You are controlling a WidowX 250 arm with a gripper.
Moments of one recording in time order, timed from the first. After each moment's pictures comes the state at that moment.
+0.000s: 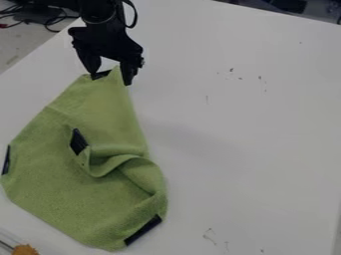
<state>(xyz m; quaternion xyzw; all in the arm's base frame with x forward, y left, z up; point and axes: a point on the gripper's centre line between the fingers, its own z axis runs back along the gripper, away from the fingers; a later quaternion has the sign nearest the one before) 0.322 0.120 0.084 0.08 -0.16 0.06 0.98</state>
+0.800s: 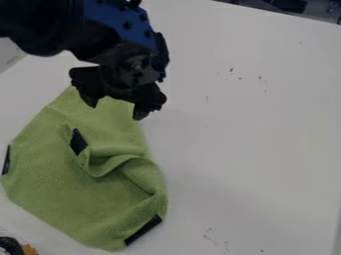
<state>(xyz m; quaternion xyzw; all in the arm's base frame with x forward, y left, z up) 0.262 0.083 0.093 0.21 -0.26 0.15 0.93</state>
